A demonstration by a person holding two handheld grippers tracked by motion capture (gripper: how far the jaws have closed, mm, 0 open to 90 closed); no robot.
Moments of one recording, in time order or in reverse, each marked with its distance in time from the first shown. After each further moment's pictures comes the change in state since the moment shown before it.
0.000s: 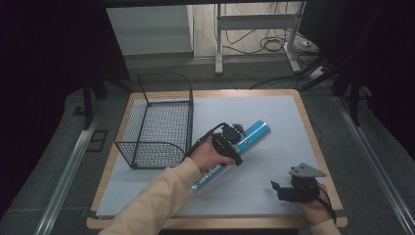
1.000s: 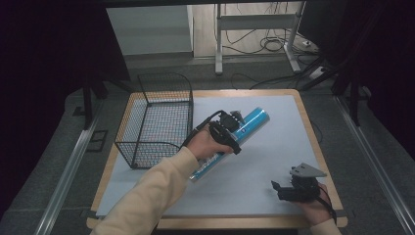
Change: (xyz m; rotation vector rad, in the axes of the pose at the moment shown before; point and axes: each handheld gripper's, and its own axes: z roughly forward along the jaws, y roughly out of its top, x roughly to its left) left arm 0.014 0.016 -0.030 -0.022 0.030 -0.008; right arm -0.001 0.000 0.000 0.000 -0.004 -0.001
